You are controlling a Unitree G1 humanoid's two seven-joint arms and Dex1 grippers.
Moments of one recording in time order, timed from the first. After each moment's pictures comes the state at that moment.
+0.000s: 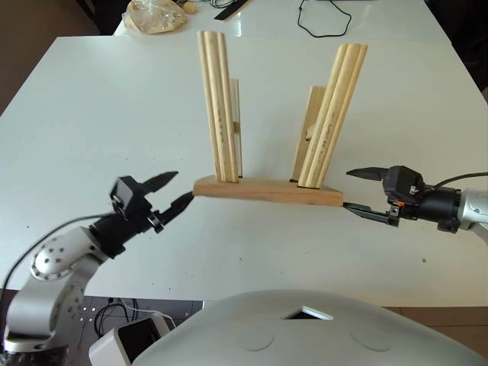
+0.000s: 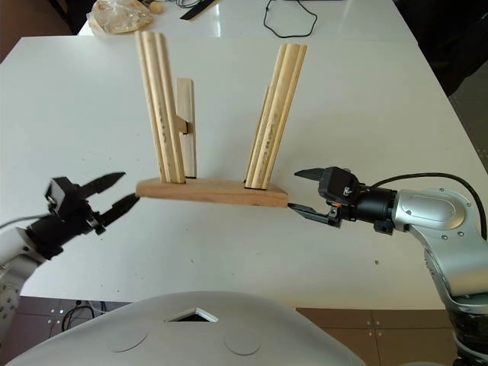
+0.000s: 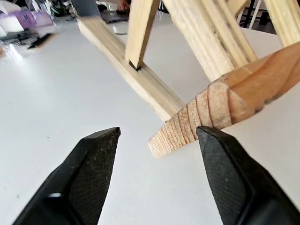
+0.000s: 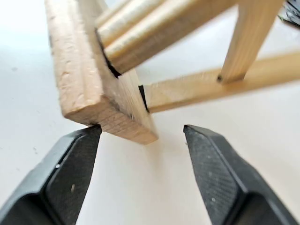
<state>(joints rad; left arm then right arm) 0.52 0.71 0.32 -0.58 -0.69 0.27 -0.71 0.26 -0.91 -0.18 -0.67 0.41 0.47 1.02</state>
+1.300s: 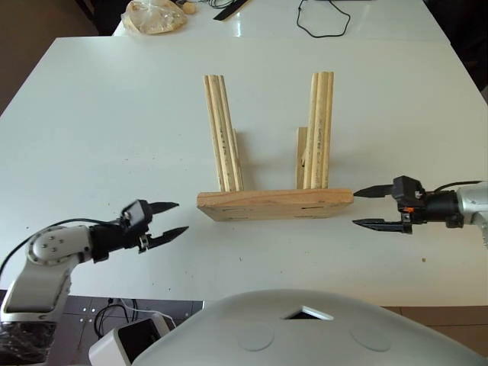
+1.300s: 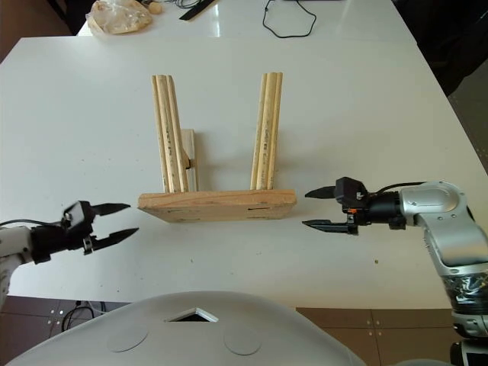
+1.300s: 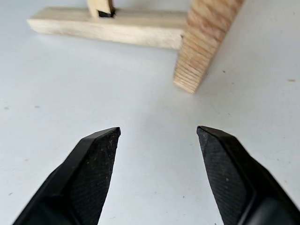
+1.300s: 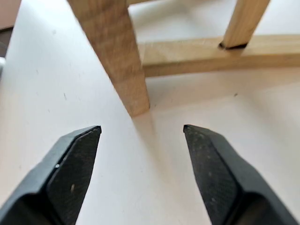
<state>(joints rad) 0.43 0.82 0.11 -0.16 -0.27 -0.04 -1.11 0.12 -0.92 0.02 -0.13 0.31 0.16 1.33</state>
